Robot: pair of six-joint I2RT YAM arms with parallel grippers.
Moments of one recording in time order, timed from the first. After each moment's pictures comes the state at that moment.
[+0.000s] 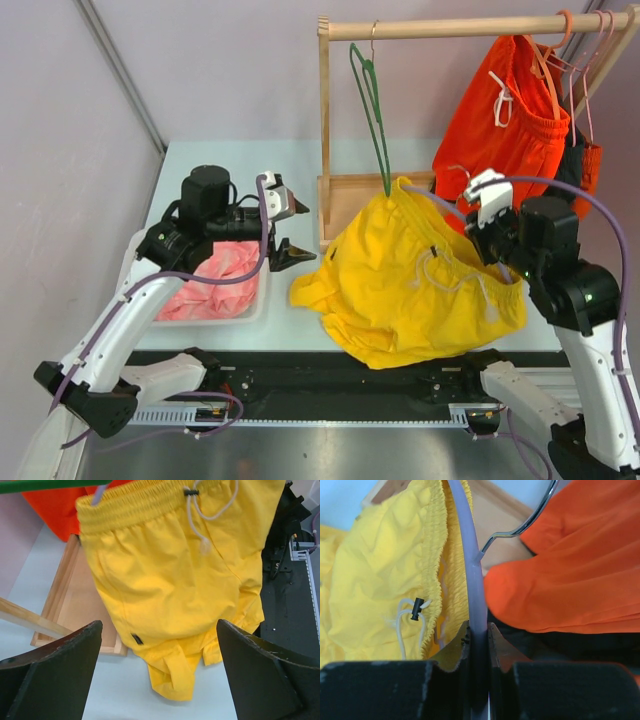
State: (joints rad) left arm -0.52 1.09 1.30 -0.61 0.81 0.46; right arm 0.33 0.82 1.36 -1.03 -0.03 -0.34
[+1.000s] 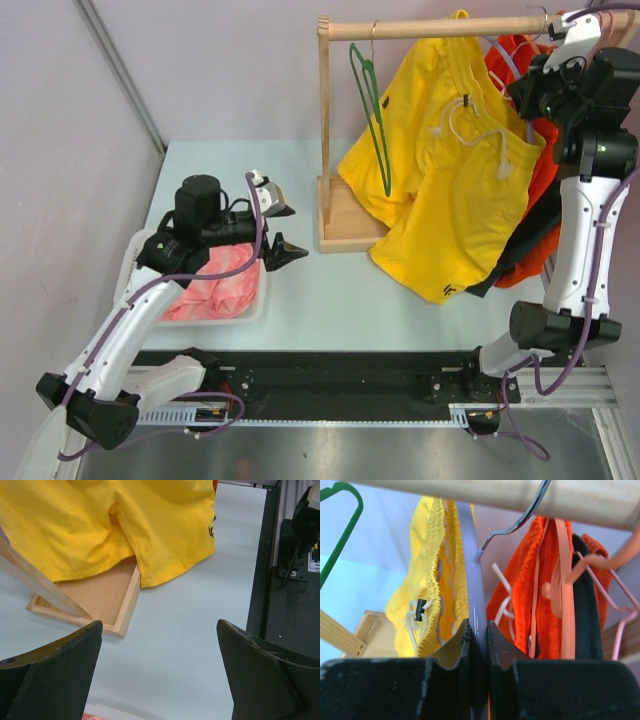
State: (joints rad) left arm -0.43 1.03 1.16 -0.51 0.77 0.35; right arm -0.16 1.53 2.14 -0.73 -0.35 -0.15
